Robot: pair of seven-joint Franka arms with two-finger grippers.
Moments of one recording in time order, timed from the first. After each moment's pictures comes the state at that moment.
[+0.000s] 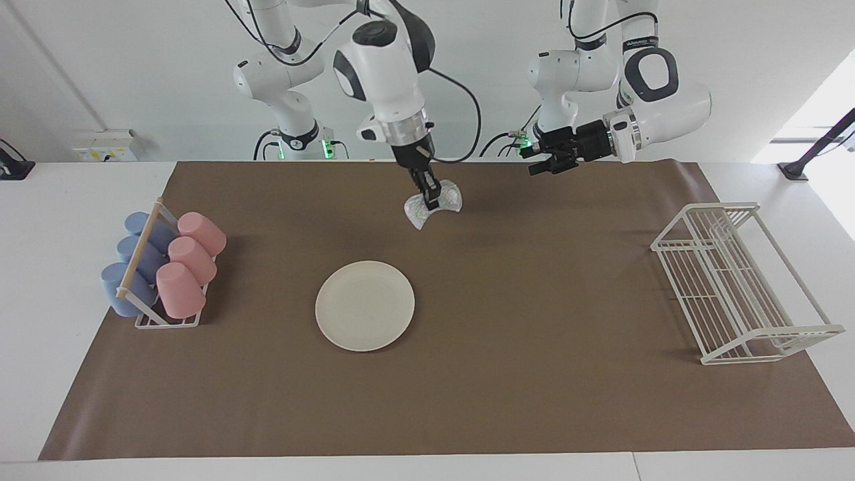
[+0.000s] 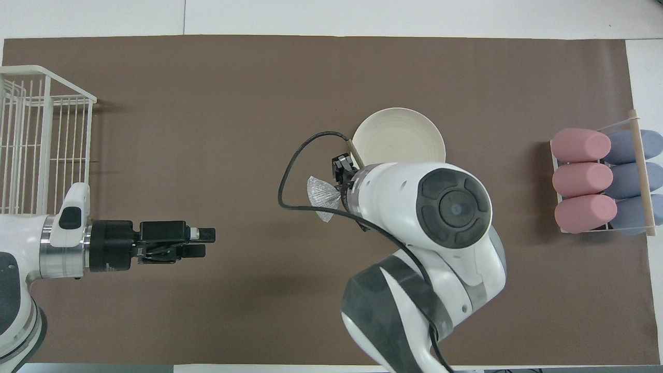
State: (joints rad) left arm -0.12 -0.36 0.05 -2.43 -1.04 1.84 0.14; right arm 0.55 0.09 0.00 -1.93 0.15 2.28 1.59
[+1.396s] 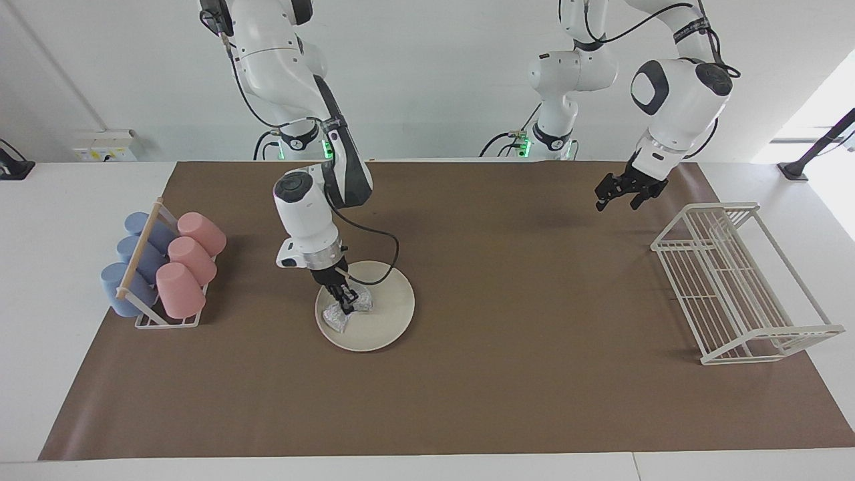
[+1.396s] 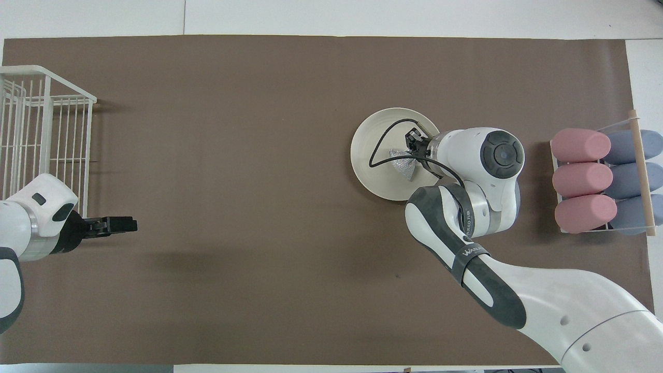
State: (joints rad) left arm -0.04 -0.31 0.05 -2.41 -0.13 2.12 0.02; right arm 0.30 0.36 0.01 -2.04 0.16 2.65 1.05
